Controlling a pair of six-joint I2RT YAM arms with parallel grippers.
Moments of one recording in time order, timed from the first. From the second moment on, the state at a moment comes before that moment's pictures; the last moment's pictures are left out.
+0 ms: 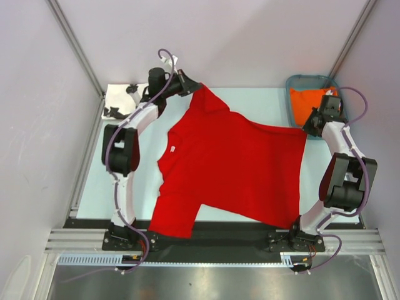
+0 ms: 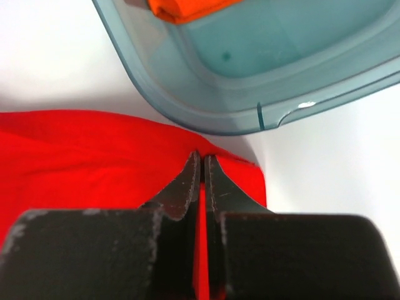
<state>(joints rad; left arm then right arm) -0.23 2.25 1.84 0.30 0.66 -0.68 -0.23 1.66 1.27 -0.40 0.00 0.30</state>
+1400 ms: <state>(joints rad) -0.16 1.51 1.09 -0.03 0.66 -0.63 -0.29 1.56 1.22 -0.72 -0.12 0.32</state>
